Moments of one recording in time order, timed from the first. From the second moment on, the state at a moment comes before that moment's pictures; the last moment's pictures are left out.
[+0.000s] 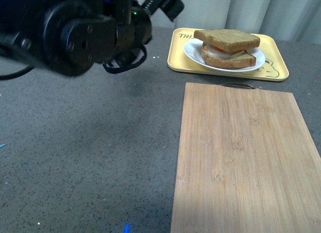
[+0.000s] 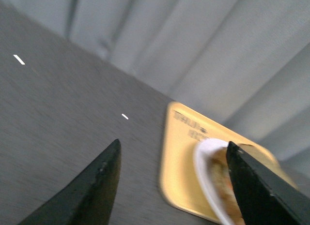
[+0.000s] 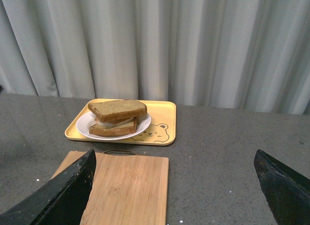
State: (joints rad) left arm -0.38 2.14 0.96 1.13 -0.34 -0.43; right arm 0.00 0.00 0.00 0.00 0.00 0.00
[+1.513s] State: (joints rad) left arm 0.00 0.77 0.02 0.73 0.00 -0.01; right arm 0.00 0.00 0.00 0.00 0.00 0.00
